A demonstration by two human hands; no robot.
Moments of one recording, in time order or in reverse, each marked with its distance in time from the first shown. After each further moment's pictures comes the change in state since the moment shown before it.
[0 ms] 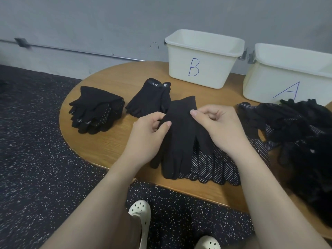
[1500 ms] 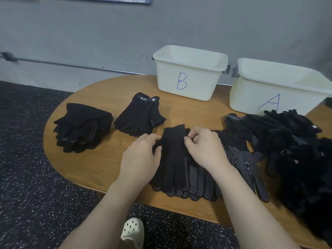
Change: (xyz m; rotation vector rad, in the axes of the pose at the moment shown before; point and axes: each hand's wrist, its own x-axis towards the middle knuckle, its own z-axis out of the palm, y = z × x) left_hand 0.007 -0.024 0.024 0.664 0.143 0.112; right_hand 0.011 0.039 0.012 -0.570 0.094 0.193
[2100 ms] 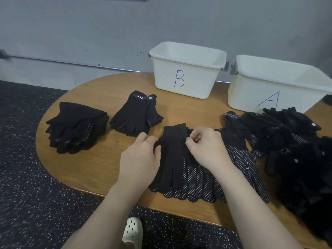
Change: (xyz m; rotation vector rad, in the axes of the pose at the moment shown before) left_hand -0.001 0.007 0.003 0.105 -0.043 -0.025; right_hand 0.001 0.005 -0.005 0.031 0.021 0.043
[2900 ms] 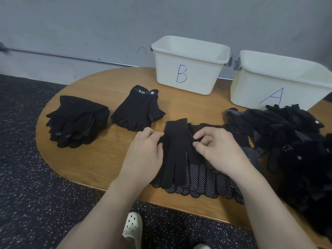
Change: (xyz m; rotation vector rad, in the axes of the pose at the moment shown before) left_hand 0.000 -0.004 0.001 -0.132 -0.070 0.095; right_hand -0.021 0.003 -0.031 0.052 -0.179 -0.028
